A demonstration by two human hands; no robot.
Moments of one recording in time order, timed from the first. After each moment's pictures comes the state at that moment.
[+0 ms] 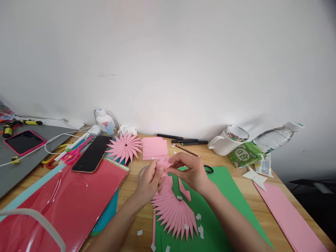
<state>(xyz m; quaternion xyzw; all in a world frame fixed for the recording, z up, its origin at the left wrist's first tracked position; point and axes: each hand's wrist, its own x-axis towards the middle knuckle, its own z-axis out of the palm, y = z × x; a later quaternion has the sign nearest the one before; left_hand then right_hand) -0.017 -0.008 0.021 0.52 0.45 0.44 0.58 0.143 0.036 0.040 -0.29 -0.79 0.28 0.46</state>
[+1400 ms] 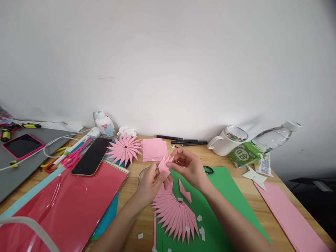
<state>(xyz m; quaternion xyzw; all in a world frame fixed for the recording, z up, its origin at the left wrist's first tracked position) -0.020 -0.004 0.027 0.55 0.43 0.44 0.56 0.137 0.040 0.042 -0.37 -0.61 0.53 0.45</state>
